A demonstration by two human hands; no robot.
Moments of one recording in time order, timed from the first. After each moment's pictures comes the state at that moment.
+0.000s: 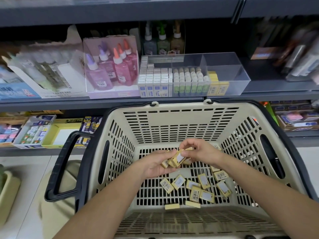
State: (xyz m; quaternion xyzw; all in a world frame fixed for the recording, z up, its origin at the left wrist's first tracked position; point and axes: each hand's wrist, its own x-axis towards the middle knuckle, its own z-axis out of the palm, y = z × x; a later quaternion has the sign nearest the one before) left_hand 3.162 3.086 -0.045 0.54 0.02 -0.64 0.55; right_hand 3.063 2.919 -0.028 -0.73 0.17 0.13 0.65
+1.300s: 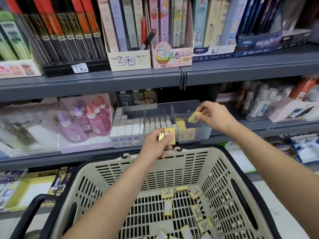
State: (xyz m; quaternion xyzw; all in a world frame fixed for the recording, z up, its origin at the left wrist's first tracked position) left_hand 3.193 2.955 0.087 0.68 -0.17 -0.33 0.63; right_hand 3.118 2.743 0.121 -0.92 0.27 -0.16 0.26
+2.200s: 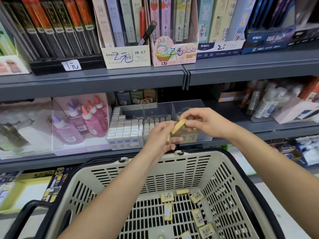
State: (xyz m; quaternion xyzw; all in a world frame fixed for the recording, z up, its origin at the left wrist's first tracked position) left_hand 3.207 2.922 0.093 0.59 -0.13 -0.40 0.69; right_hand 3.123 2.771 0.132 -0.90 0.07 -0.07 0.43
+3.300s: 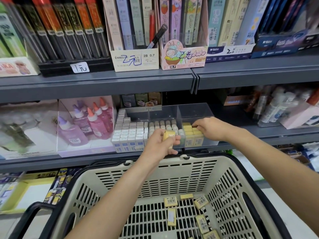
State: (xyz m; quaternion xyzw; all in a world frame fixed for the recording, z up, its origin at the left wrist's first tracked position) left_hand 3.215 2.943 0.088 0.65 -0.20 -0.33 0.66; right_hand 3.153 2.738 0.098 -0.99 0.14 0.06 0.07
